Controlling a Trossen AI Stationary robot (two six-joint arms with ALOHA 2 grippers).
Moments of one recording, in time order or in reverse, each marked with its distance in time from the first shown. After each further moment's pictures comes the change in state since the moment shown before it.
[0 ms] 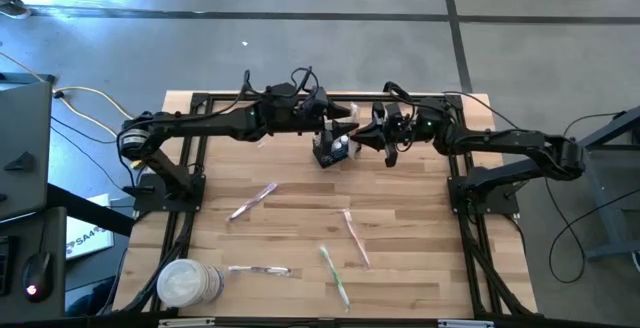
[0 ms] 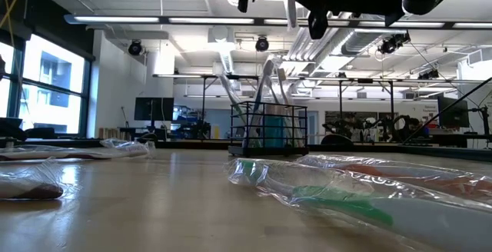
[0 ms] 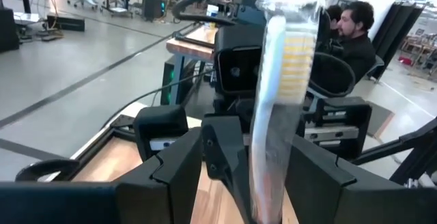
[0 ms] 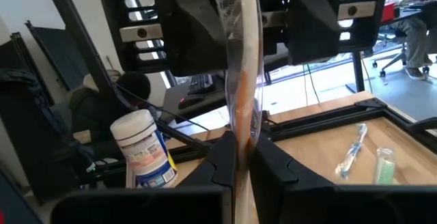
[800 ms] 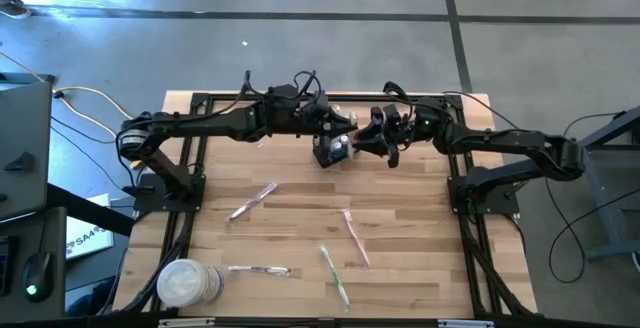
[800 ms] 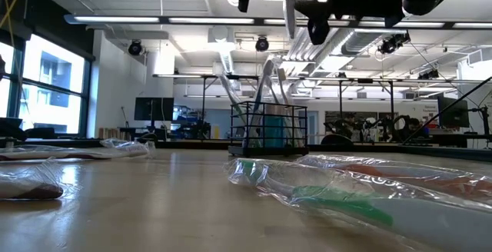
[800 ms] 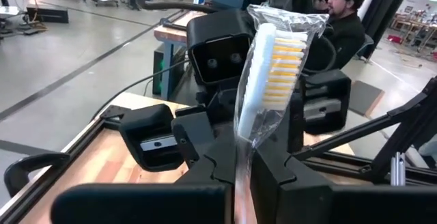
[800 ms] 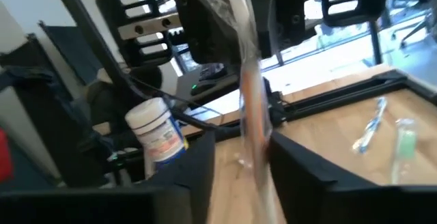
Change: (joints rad) left arm -0.001 -0.007 0.001 -0.057 0.042 0.045; right arm -0.009 -0.003 0.000 -0.057 -0.078 0.065
